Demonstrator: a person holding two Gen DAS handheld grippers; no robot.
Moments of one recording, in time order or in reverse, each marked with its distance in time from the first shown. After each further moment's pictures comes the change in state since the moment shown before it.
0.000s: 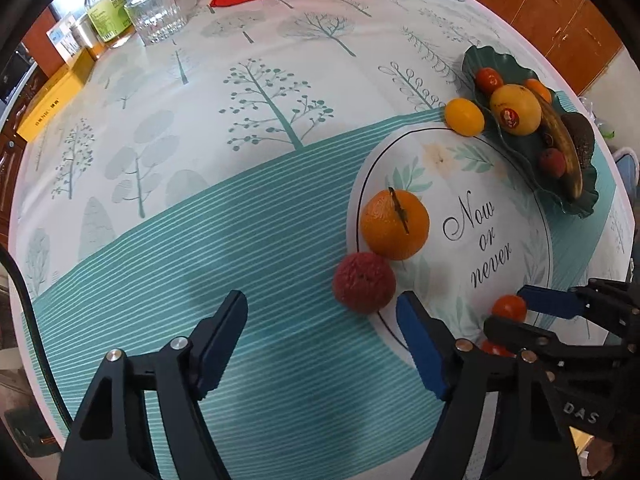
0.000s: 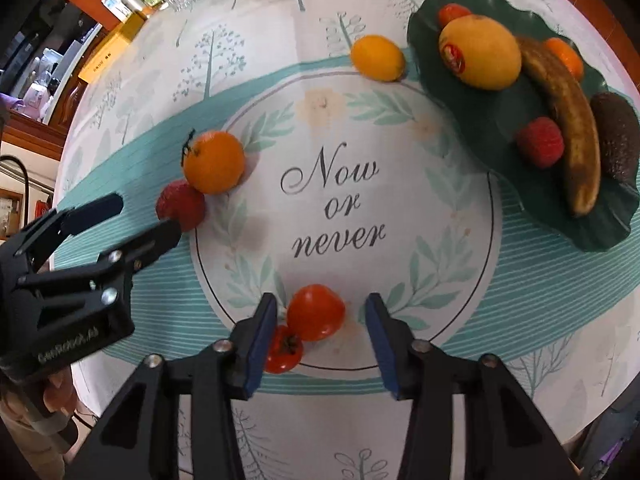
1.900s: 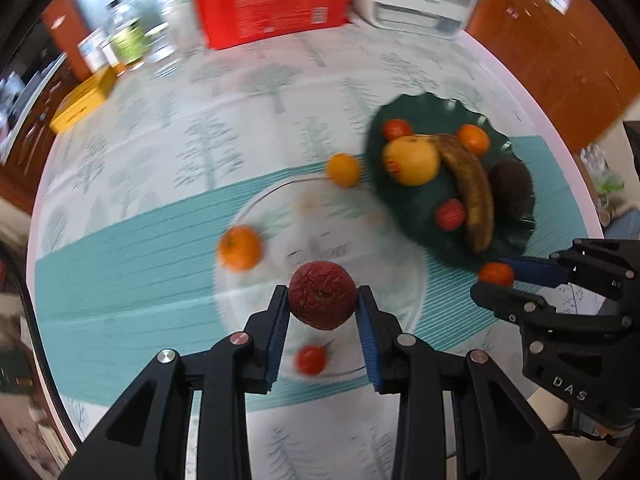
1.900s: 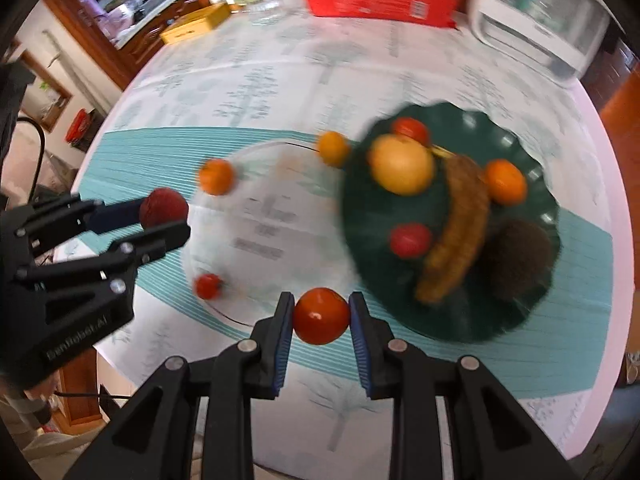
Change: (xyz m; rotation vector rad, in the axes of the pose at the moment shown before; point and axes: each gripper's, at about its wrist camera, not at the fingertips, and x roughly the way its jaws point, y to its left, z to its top) left arm -0.079 -0.138 0.016 -0.142 -0.062 0.050; right arm -0.099 -0.084 0.017 -0.385 -0.073 -0.017
